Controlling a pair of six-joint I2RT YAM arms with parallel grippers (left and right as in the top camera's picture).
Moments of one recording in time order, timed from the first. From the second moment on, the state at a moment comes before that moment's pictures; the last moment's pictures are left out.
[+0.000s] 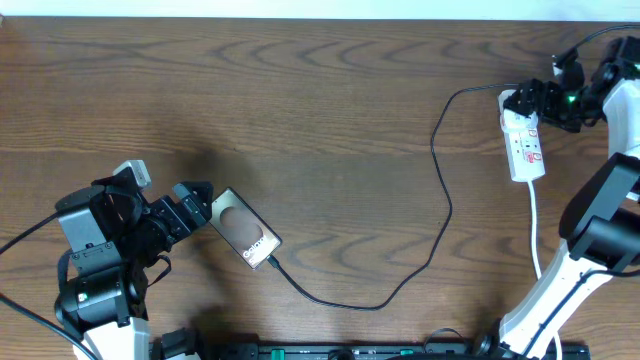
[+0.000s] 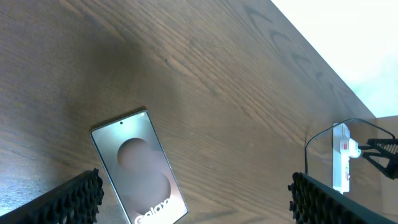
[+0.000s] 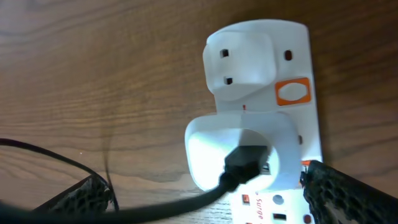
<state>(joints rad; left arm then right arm) 0.32 0.80 0.77 -0.78 0.53 -0.38 -0.40 2.22 1.88 -0.99 -0.47 -0.17</state>
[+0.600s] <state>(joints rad) 0.32 0.80 0.77 -0.78 0.53 -0.38 -0.37 2.22 1.86 -0.98 -0.36 -0.13</state>
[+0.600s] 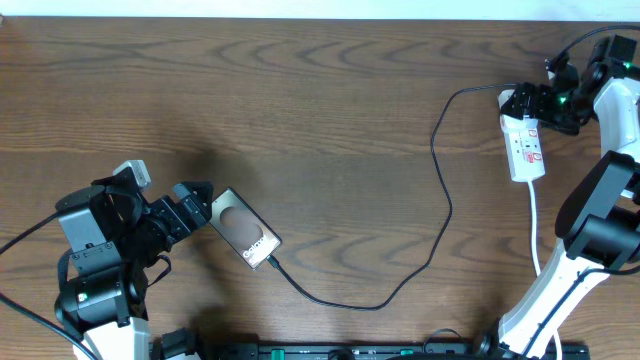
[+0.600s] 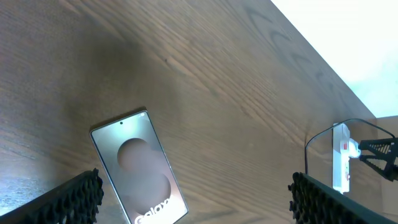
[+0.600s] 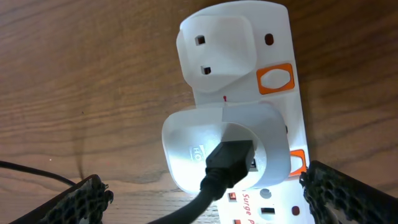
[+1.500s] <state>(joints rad) 0.32 0.80 0.77 -0.78 0.53 -0.38 -0.36 2.22 1.79 -0.92 -0.38 -0.09</state>
